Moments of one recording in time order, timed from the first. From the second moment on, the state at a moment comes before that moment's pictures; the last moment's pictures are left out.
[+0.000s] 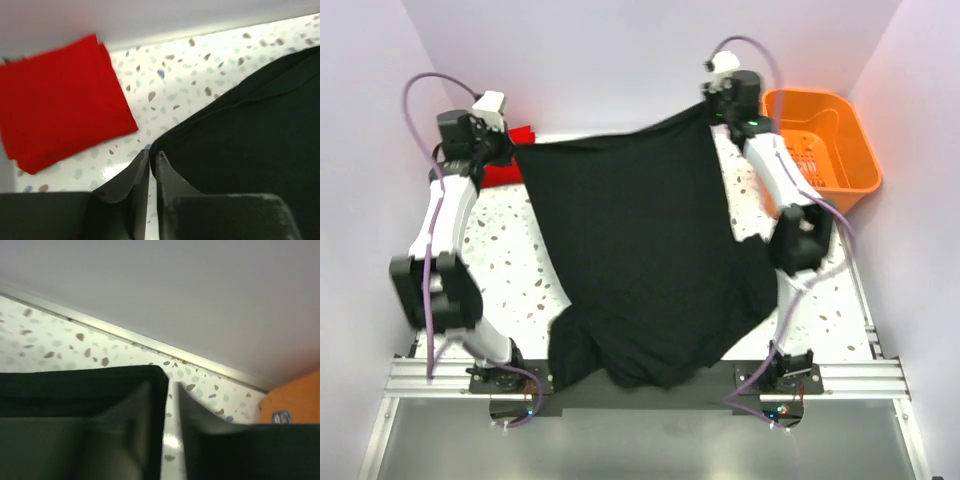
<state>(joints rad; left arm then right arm) 0.16 1.57 1.41 -0.23 0.38 0.13 0.21 2.10 2.04 -0.23 -0.09 -0.11</state>
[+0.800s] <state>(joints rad) 0.01 1.86 1.59 -0.61 0.37 0.50 0.28 1.70 1.82 -0.79 -0.03 -0.40</state>
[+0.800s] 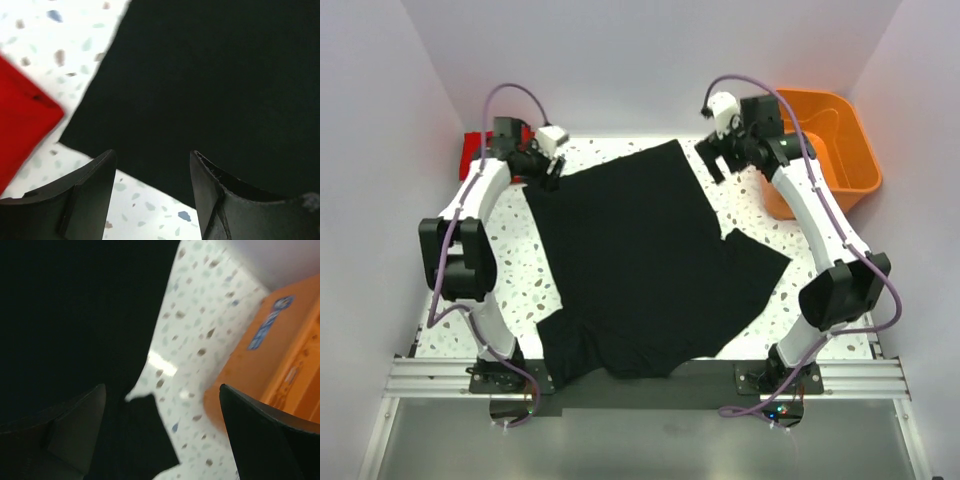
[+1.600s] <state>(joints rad) -0.09 2.09 1.54 -0.63 0.05 0.77 0.28 1.96 1.44 -1.09 0.14 -0.58</state>
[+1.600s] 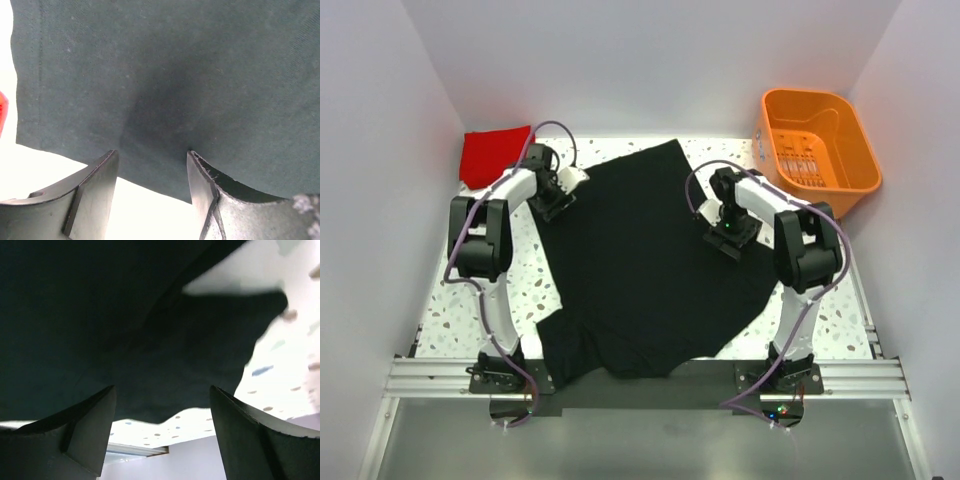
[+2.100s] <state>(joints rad) -0.06 1.70 1.02 -0.69 0.06 0.74 0.24 2.41 2.04 -1.18 0.33 -0.66</state>
